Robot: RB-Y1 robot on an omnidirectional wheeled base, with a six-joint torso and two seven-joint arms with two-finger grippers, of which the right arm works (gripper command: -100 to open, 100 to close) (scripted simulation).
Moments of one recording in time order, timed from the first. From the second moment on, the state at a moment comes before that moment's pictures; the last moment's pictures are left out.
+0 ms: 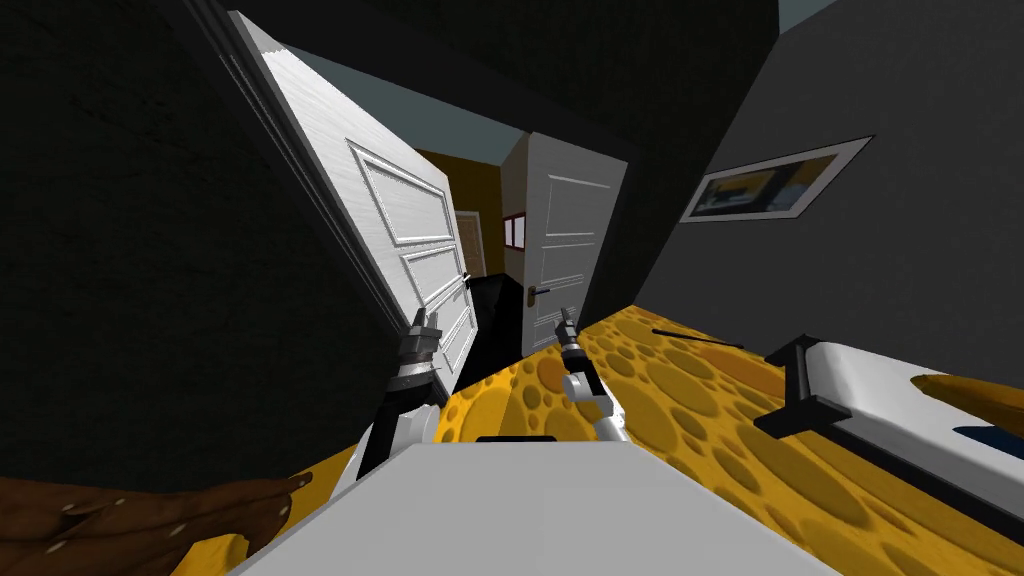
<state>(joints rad) 0.05 -0.10 0.10 -1.57 -0.26 -0.40 0.12</state>
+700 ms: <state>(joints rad) -0.03 -0.10 0.12 -1.43 -0.30 -0.39 0.16</state>
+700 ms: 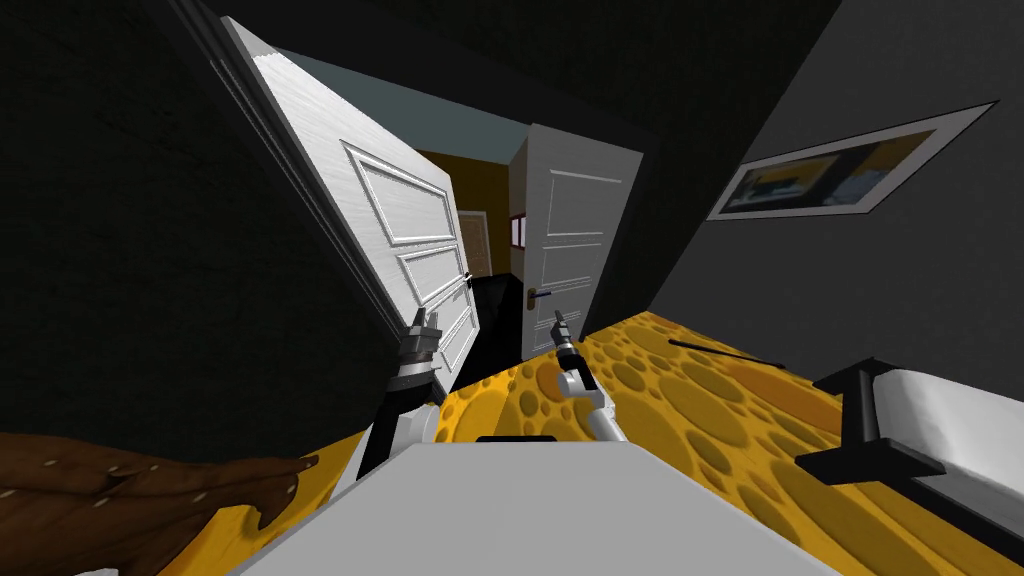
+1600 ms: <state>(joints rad) -0.12 -0.09 0.14 -1.27 -0.35 -0.38 0.21</state>
